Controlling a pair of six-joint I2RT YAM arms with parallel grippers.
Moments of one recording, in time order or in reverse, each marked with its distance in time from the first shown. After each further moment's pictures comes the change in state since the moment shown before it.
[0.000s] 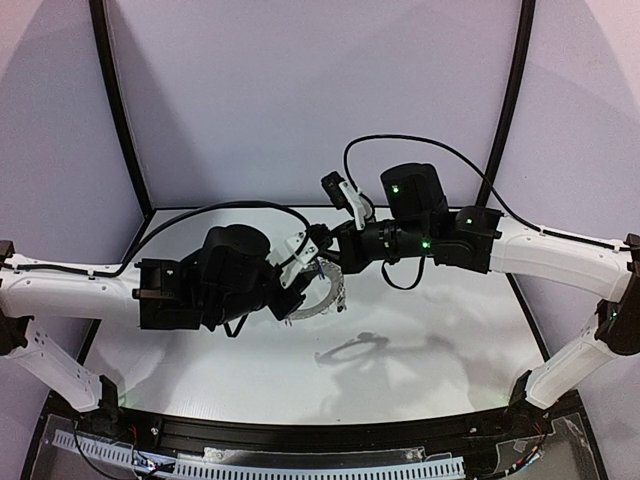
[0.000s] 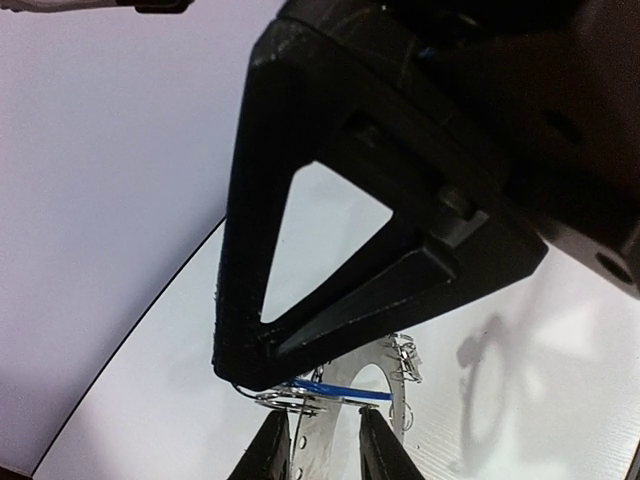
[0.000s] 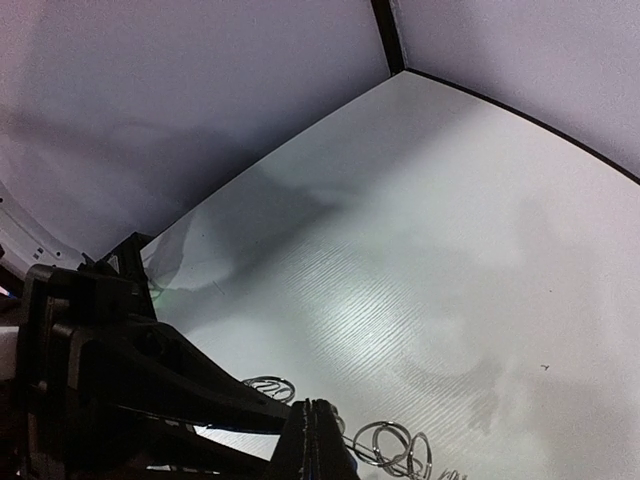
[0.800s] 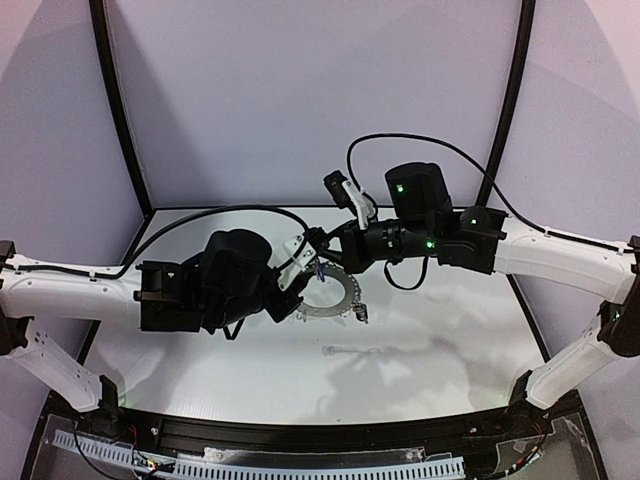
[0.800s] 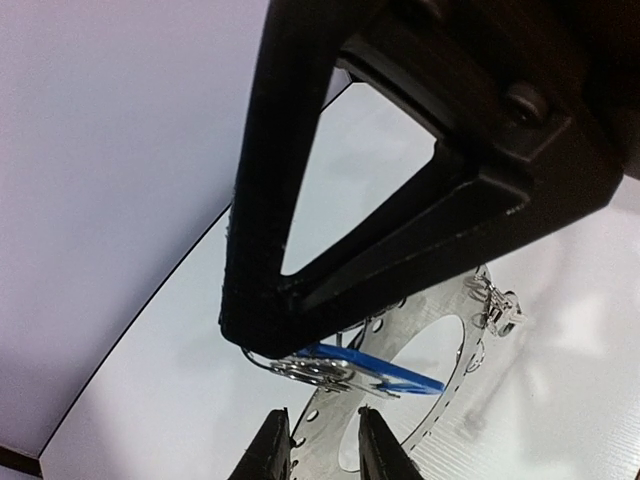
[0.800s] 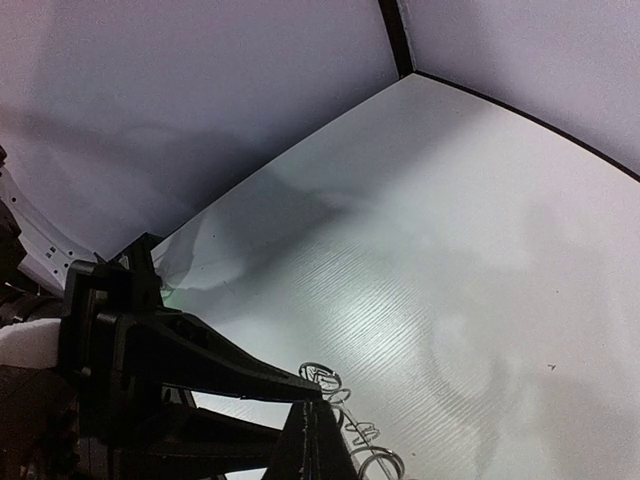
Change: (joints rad) left arm 0.000 0.002 -0.015 -0.020 -0.045 -0.017; right arm 0.000 -0.021 -0.010 0.003 -0.019 0.007
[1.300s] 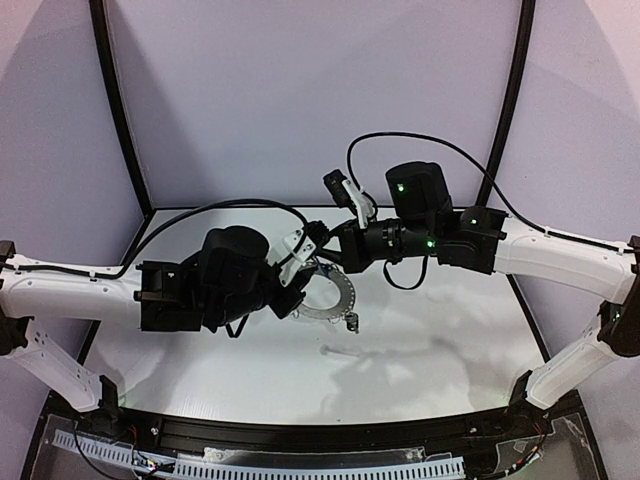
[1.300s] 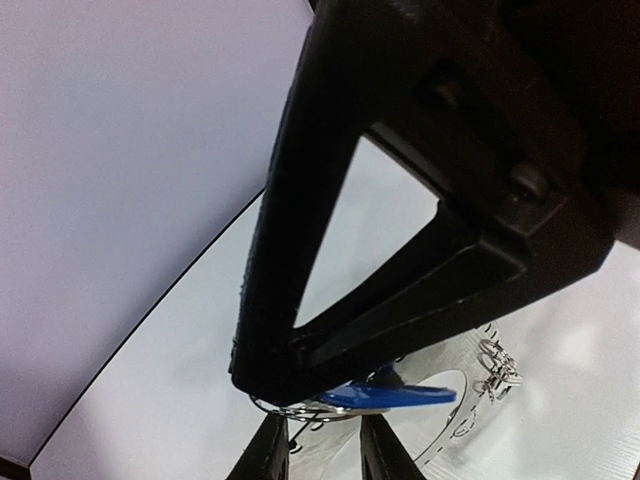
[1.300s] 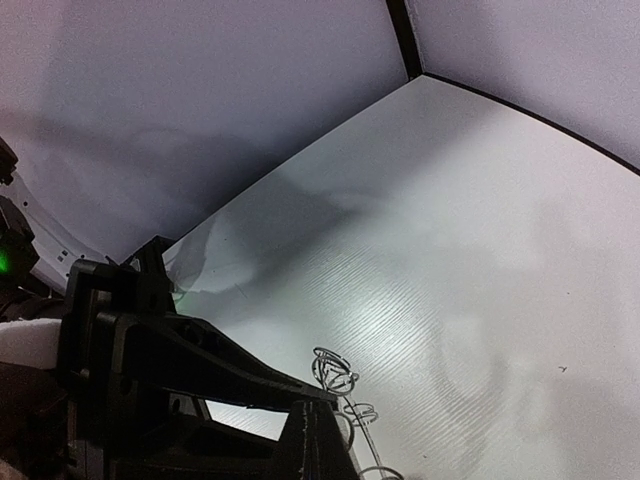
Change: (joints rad) left arm 0.000 0.000 -0.001 0.061 0.009 0.000; right arm 0.000 0.000 -0.001 0.012 -0.026 0.021
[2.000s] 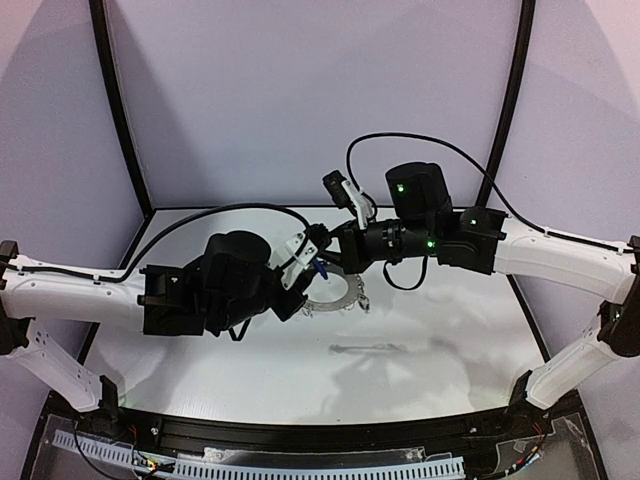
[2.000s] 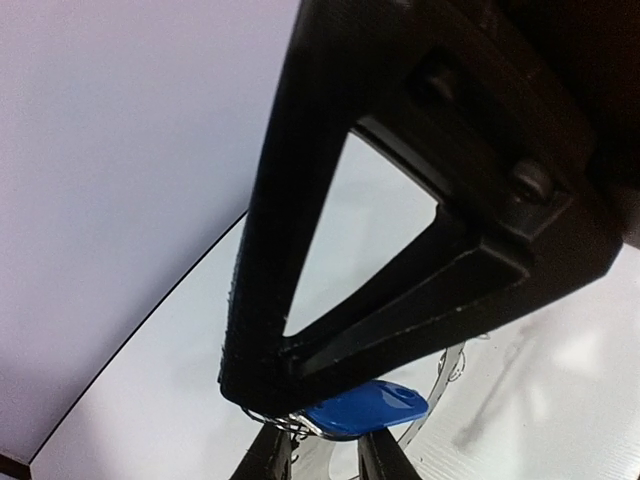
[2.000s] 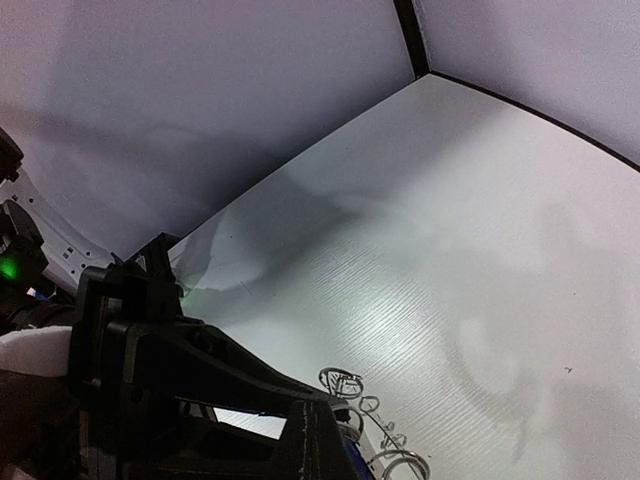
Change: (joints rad) left arm -0.002 0.010 -0.015 0.037 -0.018 -0.001; right arm 0.000 0.000 -0.003 0.005 -0.017 0.000
